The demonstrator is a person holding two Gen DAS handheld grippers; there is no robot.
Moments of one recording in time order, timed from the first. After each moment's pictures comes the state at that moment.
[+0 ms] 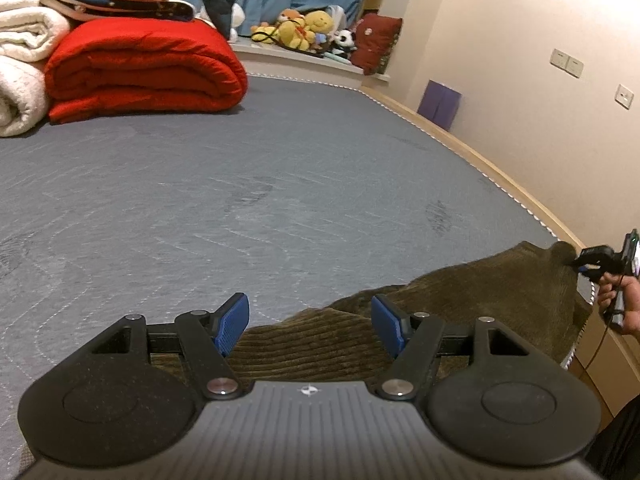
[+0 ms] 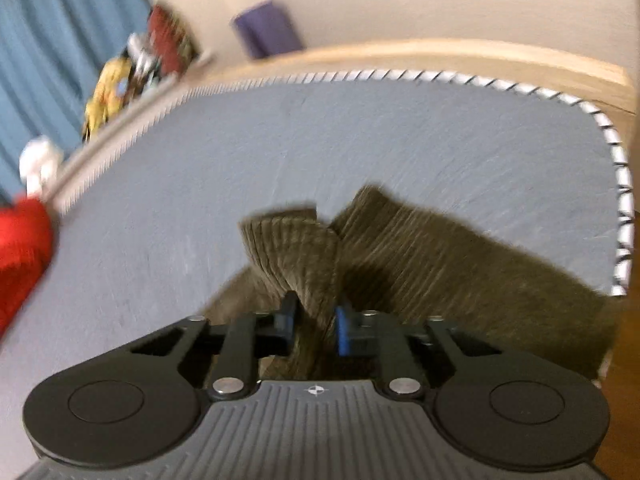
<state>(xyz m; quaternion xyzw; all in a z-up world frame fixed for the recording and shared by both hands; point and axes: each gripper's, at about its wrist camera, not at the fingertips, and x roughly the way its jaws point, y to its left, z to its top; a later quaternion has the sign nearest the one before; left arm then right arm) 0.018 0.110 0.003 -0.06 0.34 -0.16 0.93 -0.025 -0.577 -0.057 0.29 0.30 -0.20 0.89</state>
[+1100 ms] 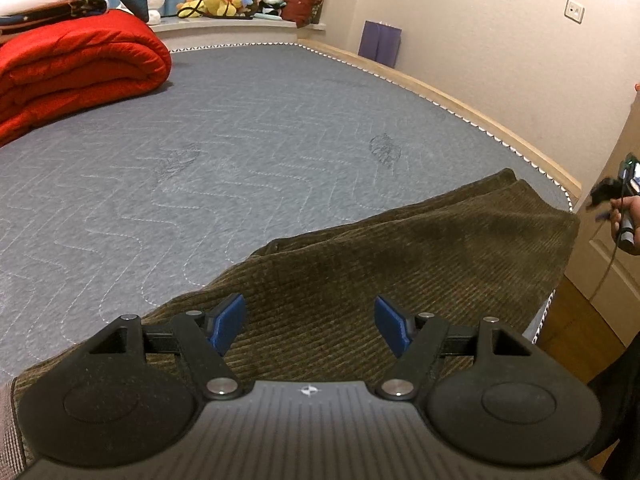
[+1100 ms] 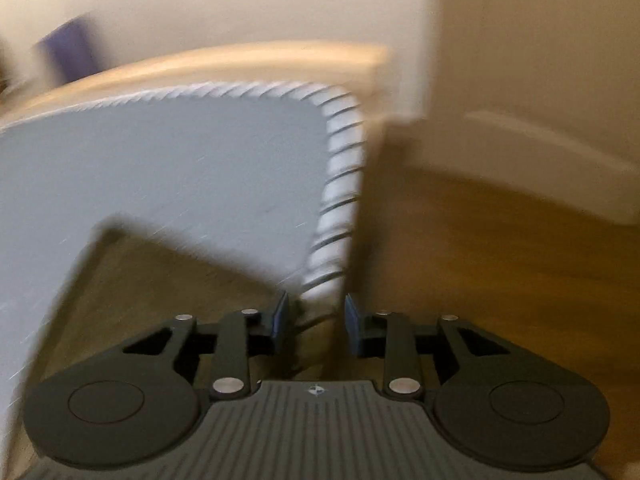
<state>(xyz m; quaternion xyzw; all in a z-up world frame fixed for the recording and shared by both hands) 0.010 0.050 -0.024 0.03 0.37 -0.23 0.90 -0.112 -0.639 -0.036 0.25 0.33 -0.49 0.77</state>
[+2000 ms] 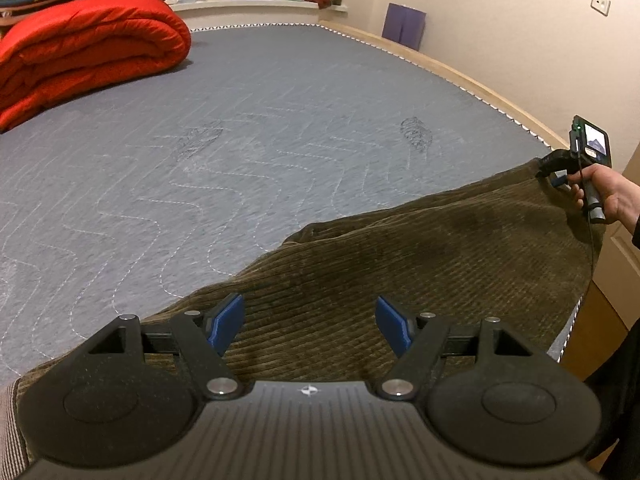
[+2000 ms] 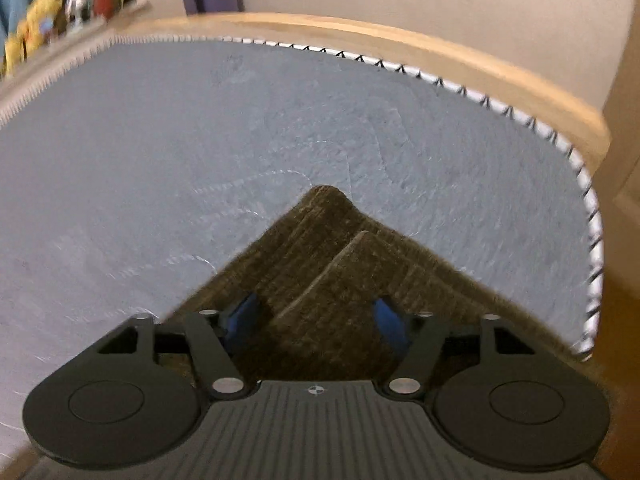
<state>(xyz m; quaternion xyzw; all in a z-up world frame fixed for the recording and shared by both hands) 0.036 0.057 -0.045 0.04 0.40 -0.20 0.89 0.070 -0.548 -0.099 0.12 0.42 -0.33 0.84</state>
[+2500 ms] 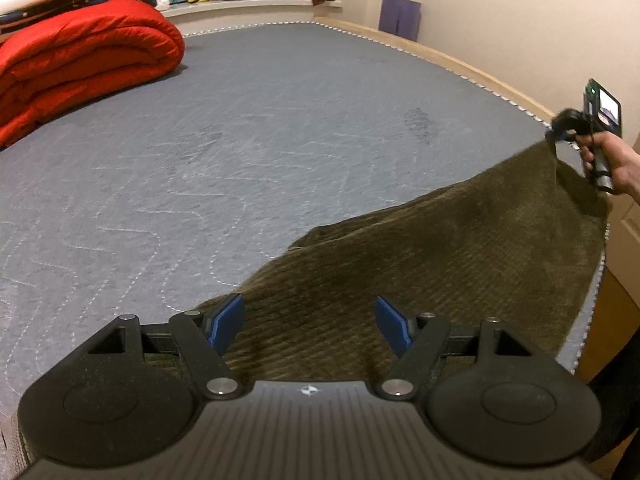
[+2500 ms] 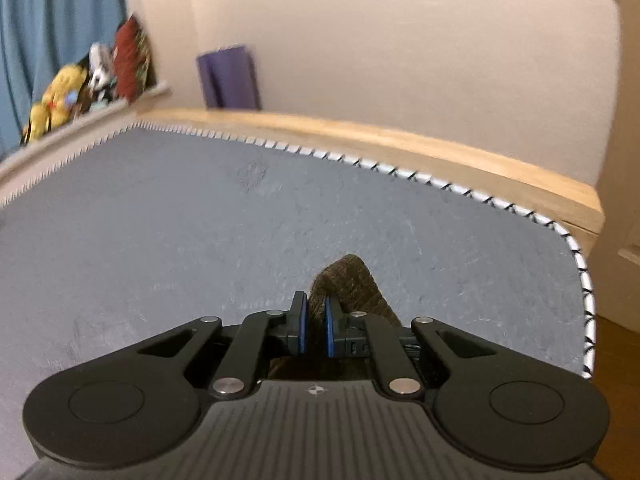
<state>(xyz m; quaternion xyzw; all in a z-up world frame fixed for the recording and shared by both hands) 0.045 0.047 -0.055 0.07 0.40 -0.19 0.90 0.064 -0.543 -0.053 0.14 0.31 -0.30 0.89</state>
